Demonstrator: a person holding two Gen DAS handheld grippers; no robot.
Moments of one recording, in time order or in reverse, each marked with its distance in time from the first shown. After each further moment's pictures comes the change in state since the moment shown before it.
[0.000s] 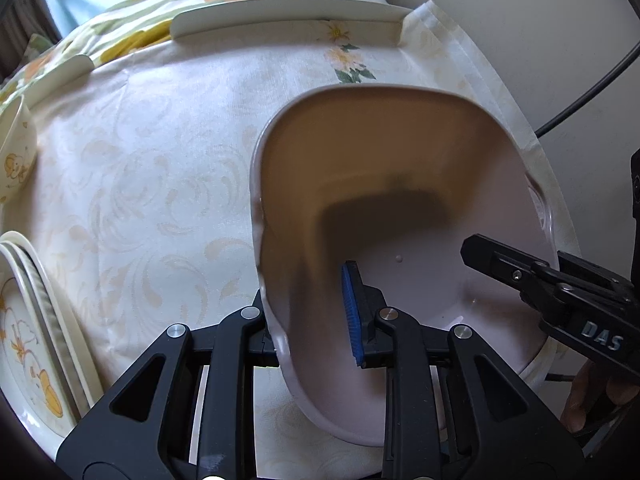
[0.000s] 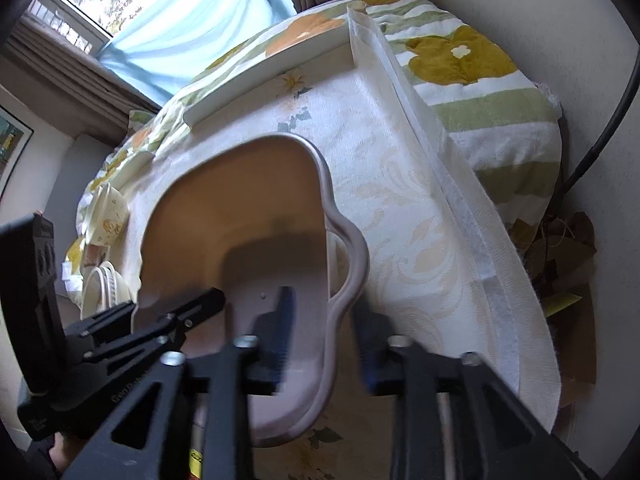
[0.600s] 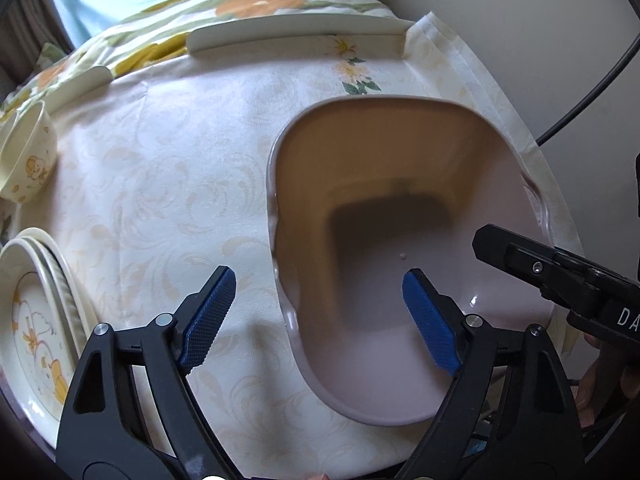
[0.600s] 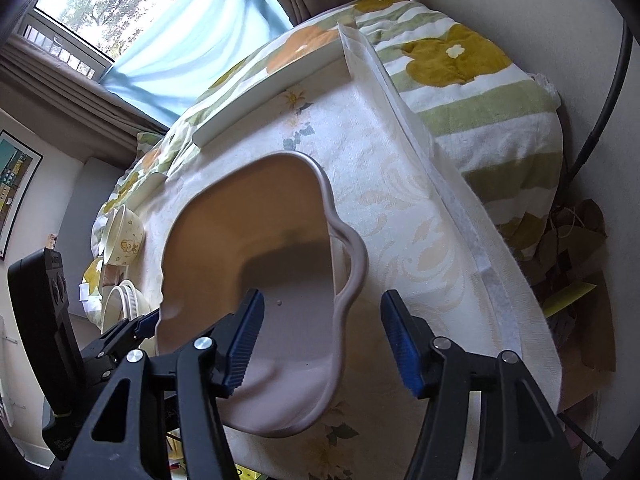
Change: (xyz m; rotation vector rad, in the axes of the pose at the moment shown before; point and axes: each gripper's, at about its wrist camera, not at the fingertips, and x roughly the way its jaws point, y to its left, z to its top) left arm -0.018 -0.002 -0.008 0.004 -0.059 0.056; right arm -0.014 -0.001 -0.003 0.053 -0.039 0.044
